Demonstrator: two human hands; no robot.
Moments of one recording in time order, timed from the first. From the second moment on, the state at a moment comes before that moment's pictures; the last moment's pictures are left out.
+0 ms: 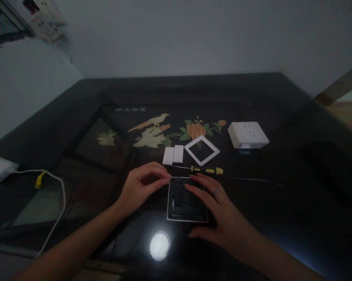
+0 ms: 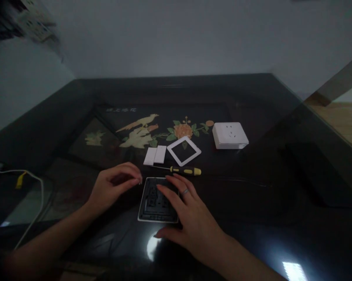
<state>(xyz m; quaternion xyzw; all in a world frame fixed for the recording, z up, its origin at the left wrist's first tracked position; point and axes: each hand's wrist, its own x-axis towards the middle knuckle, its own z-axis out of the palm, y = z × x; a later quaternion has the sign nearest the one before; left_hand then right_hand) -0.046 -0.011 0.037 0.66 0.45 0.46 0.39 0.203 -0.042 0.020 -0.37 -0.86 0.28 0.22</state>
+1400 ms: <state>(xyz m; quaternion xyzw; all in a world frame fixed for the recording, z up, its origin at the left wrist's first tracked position) -0.046 -0.031 0.028 0.87 0.32 0.35 0.15 0.195 -0.040 0.017 -0.37 -0.84 0.31 0.23</state>
